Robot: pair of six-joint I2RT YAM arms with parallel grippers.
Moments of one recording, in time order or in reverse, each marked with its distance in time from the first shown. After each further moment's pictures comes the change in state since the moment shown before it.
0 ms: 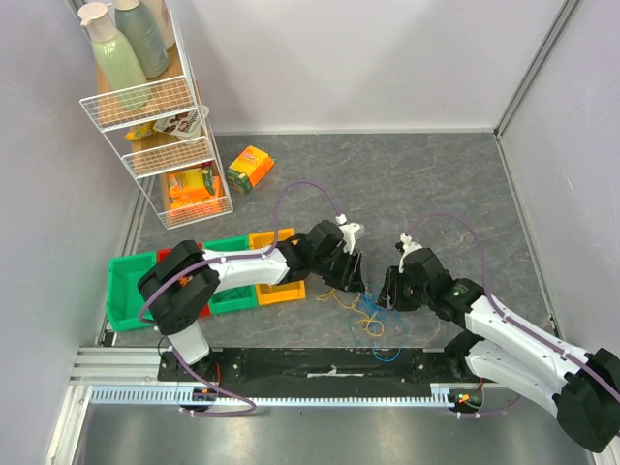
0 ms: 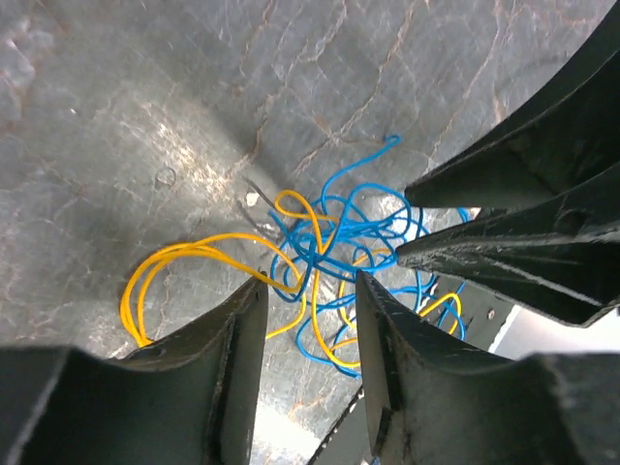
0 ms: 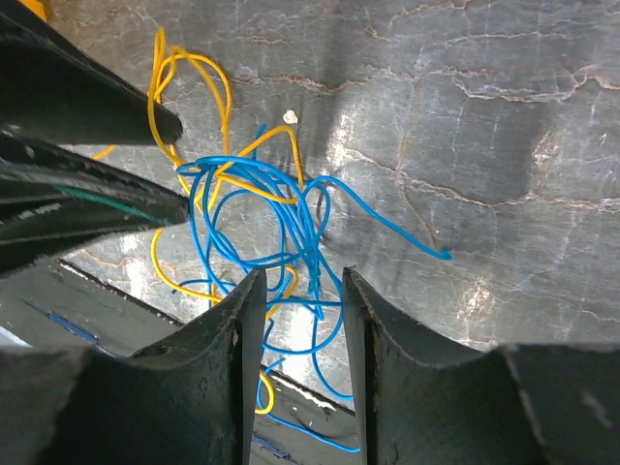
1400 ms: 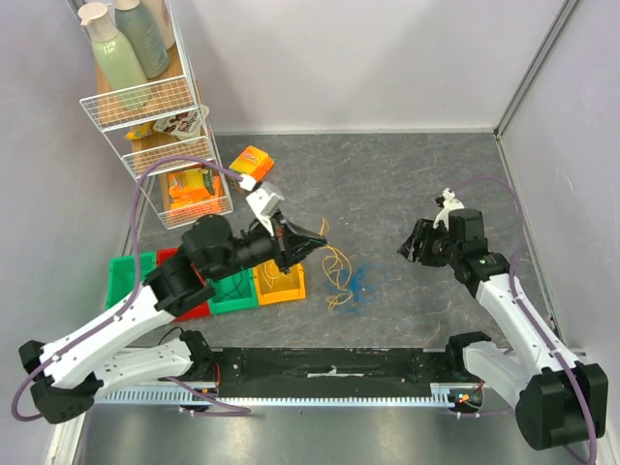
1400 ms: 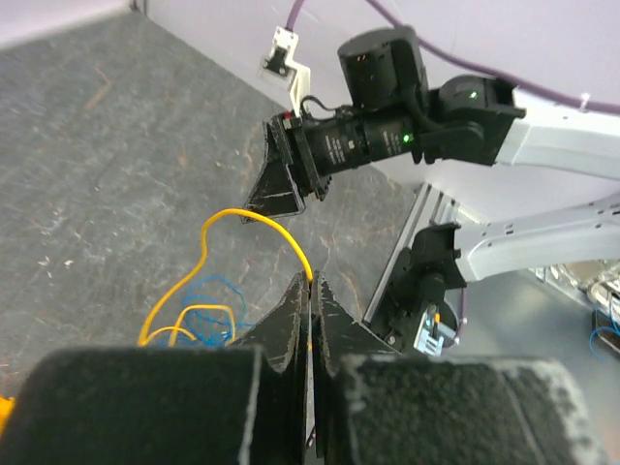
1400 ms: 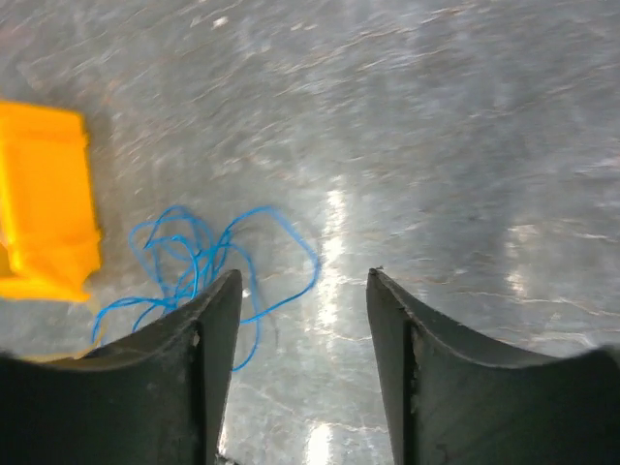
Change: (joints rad) left arm 0.000 -0.873 0.029 -0.130 -0.187 0.182; right arm -0.486 0.090 0.202 0.049 -0.074 -0.212
